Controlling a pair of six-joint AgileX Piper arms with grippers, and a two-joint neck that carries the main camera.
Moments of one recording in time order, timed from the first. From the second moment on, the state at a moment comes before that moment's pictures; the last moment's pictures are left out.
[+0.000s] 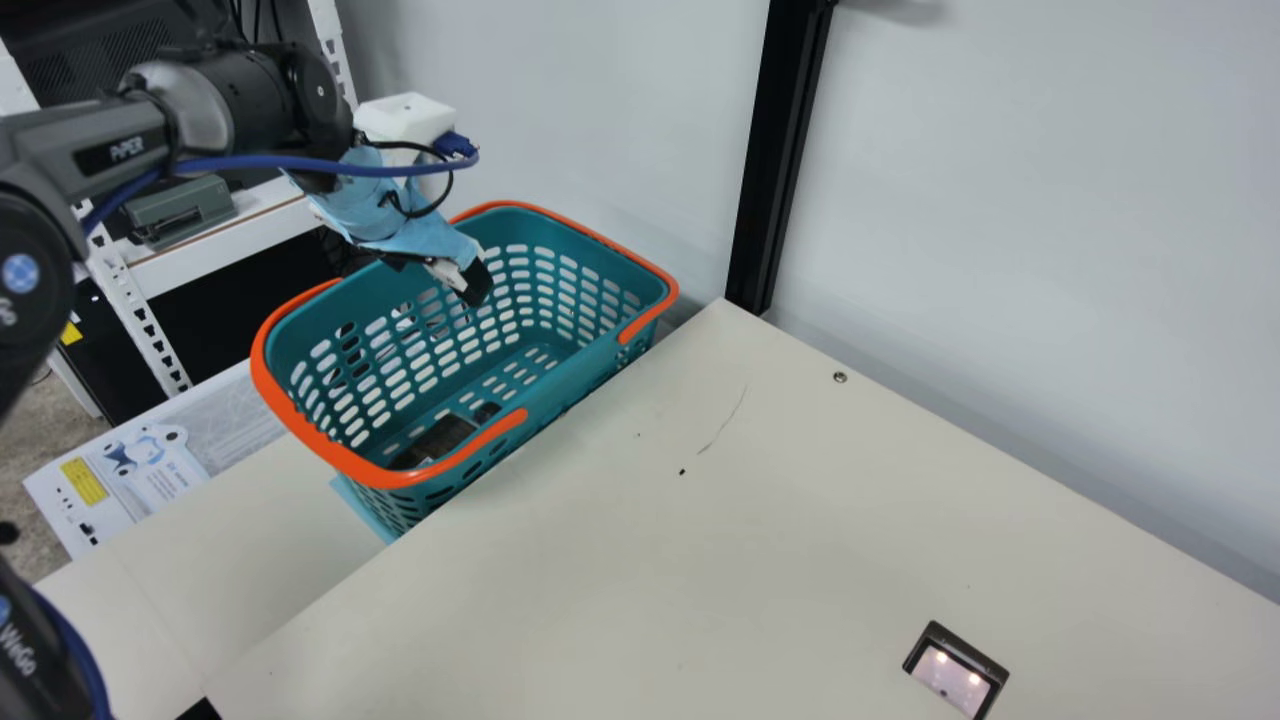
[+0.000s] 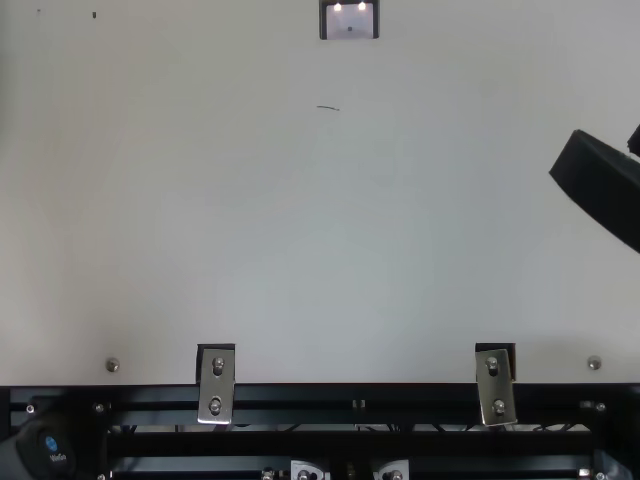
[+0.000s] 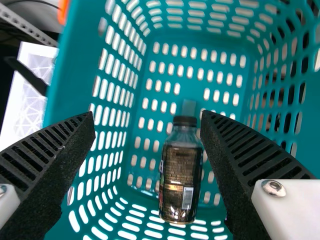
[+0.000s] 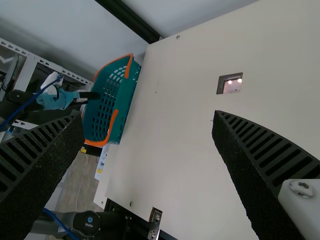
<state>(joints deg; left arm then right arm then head) 34.8 106.3 -81.9 -7.5 46.3 28.6 -10.5 52.1 -61.4 52.4 70.0 -9.8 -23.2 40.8</state>
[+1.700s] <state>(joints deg) 30.8 128.3 -86.3 -2.4 50.6 25.5 -10.5 52.1 -61.4 52.4 70.0 -9.8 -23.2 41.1</state>
